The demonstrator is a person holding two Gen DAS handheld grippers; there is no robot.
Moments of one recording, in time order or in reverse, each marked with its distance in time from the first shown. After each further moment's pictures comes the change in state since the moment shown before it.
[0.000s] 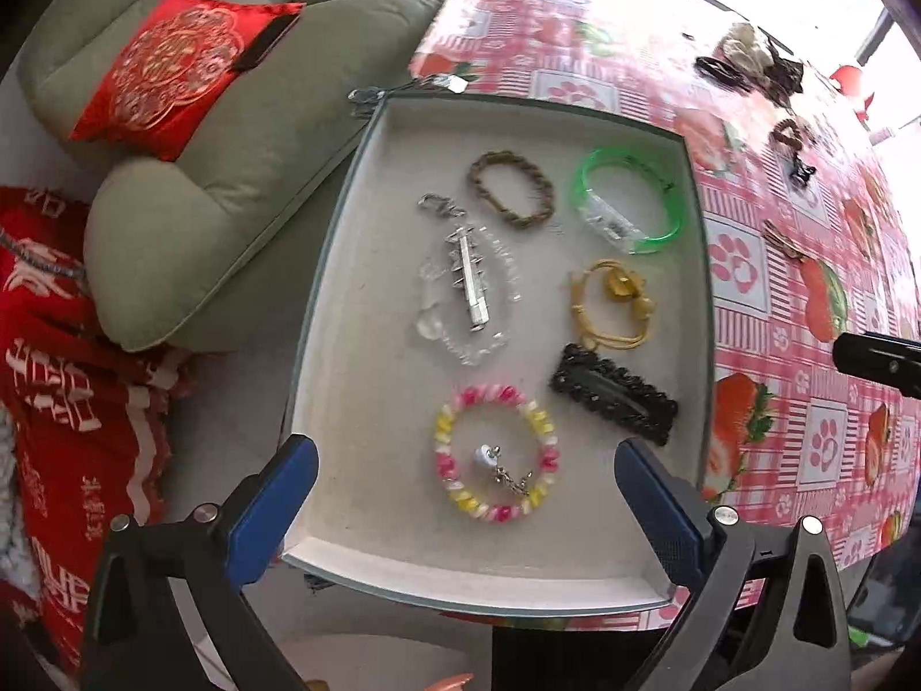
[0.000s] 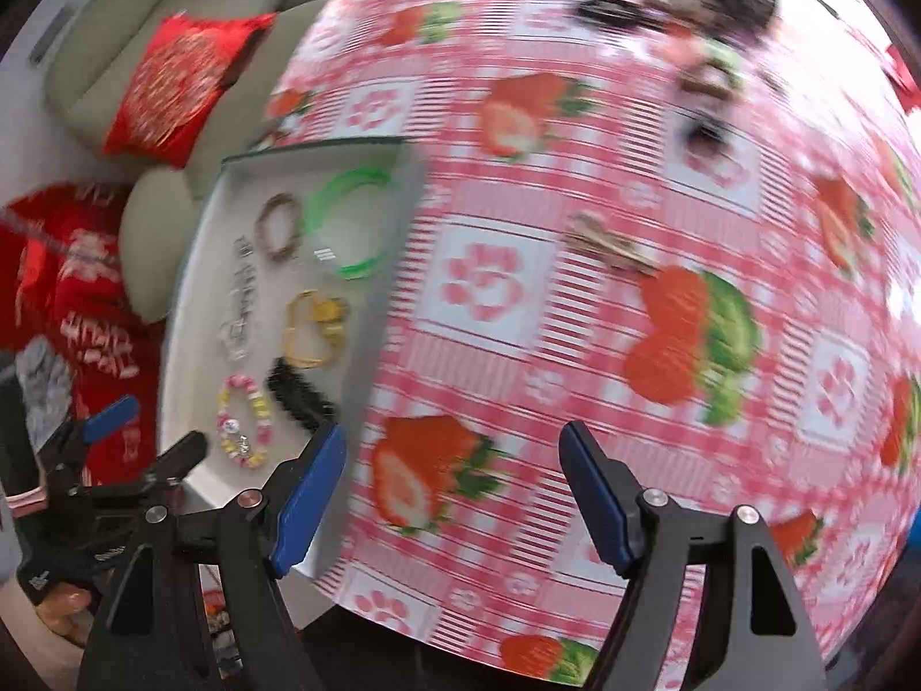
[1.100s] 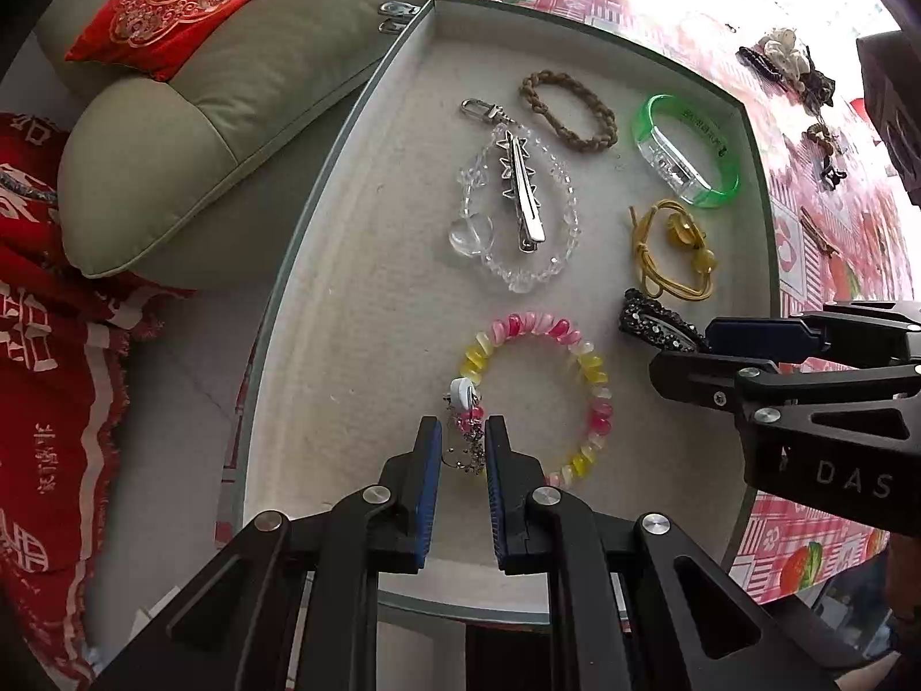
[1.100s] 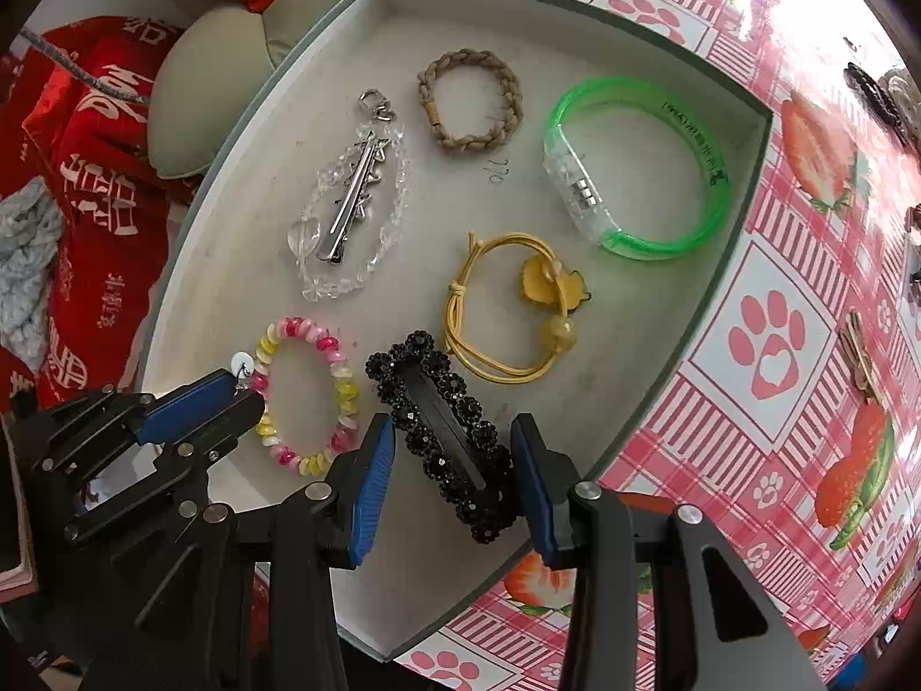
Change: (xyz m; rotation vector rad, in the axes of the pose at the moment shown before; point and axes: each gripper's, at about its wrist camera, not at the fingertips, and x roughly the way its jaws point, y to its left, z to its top) left arm 0.057 0.040 -0.027 -0.112 0.074 -0.085; right arm 0.102 0.135 0.010 -0.362 0.197 -0.012
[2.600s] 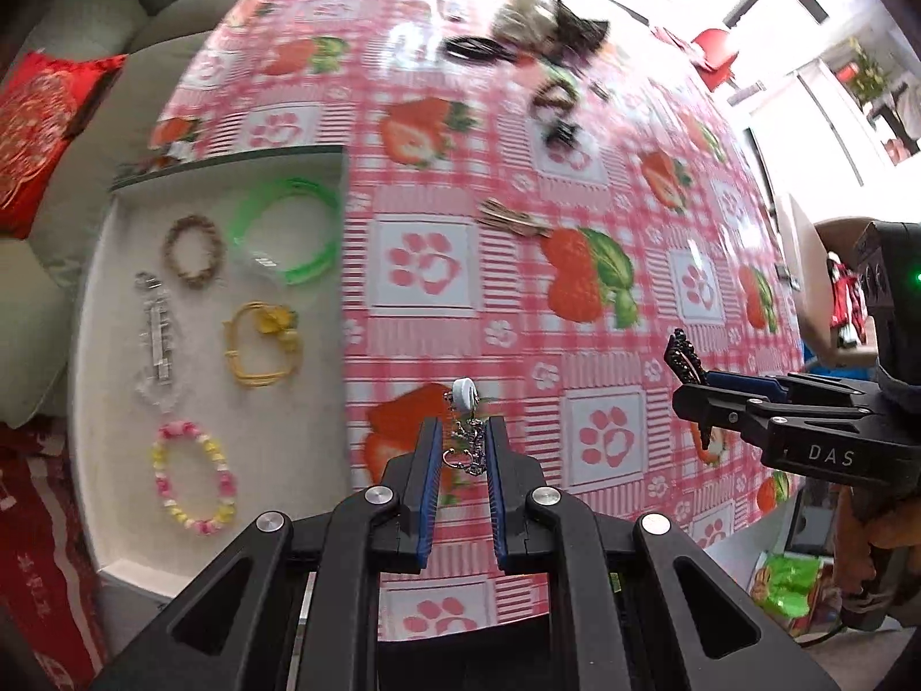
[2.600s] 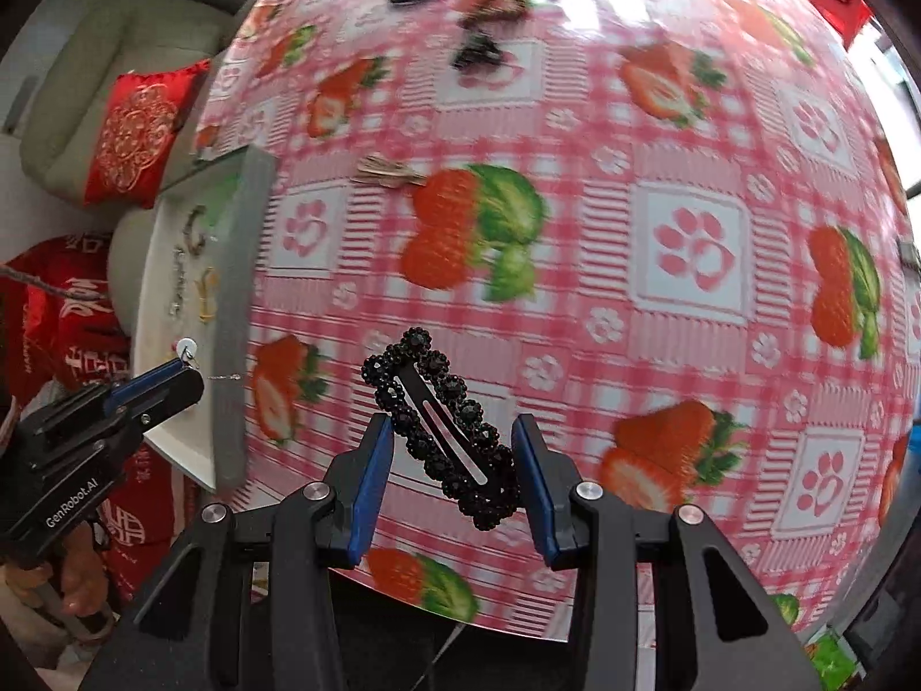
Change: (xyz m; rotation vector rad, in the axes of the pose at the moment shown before) left arm -0.071 -0.172 0.011 0.268 -0.051 -0.209; right arm -0.108 -0.200 -0.171 0.461 -0.206 0.065
